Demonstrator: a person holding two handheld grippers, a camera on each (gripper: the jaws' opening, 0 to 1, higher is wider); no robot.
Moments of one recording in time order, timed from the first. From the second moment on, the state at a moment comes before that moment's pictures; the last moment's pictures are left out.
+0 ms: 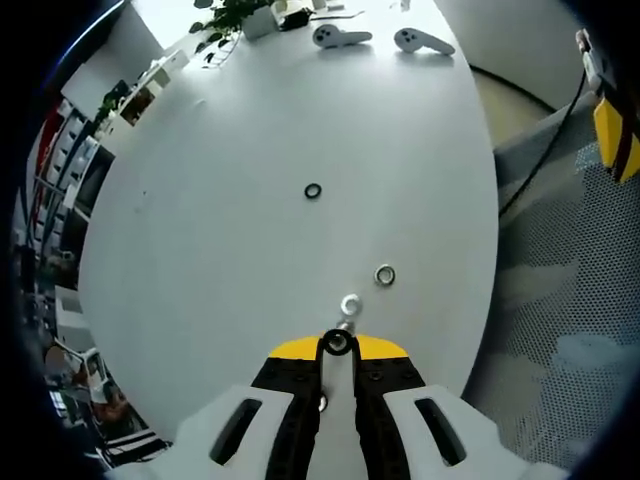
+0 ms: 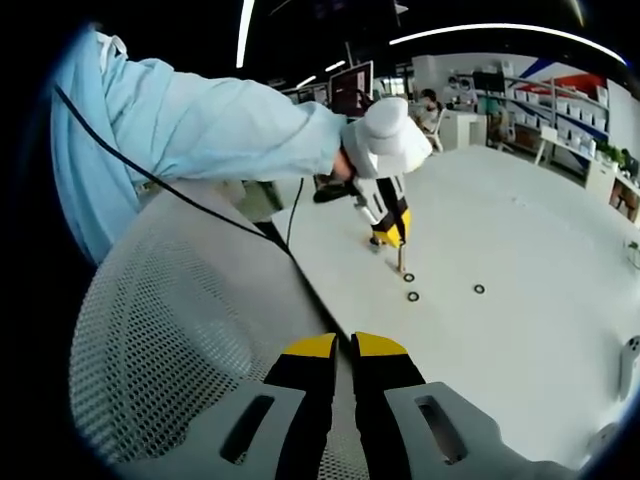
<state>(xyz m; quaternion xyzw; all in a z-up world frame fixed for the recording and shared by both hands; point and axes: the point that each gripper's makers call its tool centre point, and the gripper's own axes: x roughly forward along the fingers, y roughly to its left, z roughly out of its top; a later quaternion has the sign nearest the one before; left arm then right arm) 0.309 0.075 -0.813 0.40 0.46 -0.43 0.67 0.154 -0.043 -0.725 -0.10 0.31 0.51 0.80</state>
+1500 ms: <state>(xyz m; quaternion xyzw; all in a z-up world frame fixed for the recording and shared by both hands) 0.303 0.075 -0.865 0.41 0.49 -0.43 0.64 0.151 -0.043 -0.727 -0.09 0.32 0.51 0.79</state>
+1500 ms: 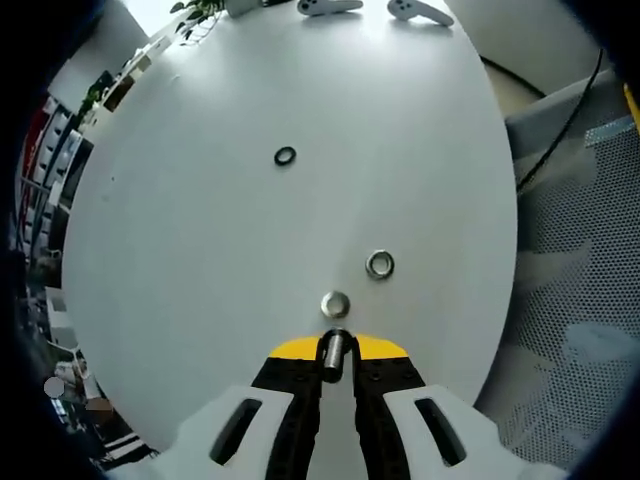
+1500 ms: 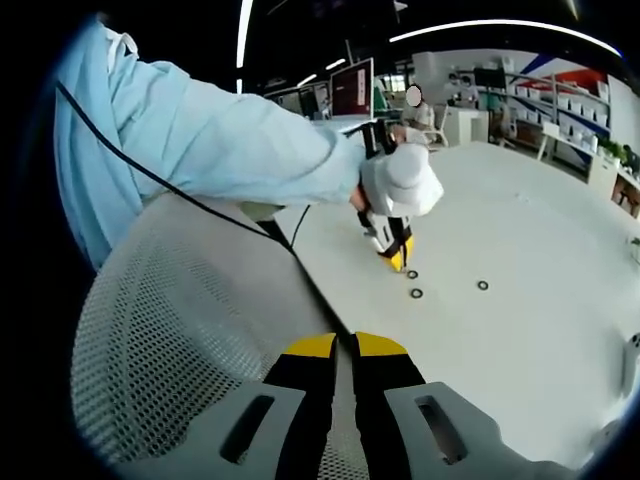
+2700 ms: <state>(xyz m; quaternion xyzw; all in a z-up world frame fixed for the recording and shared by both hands) 0.309 0.067 -0.826 0.38 0.45 -0.44 0.68 0.149 -0.042 -0.728 -0.09 0.32 0.52 0.79</state>
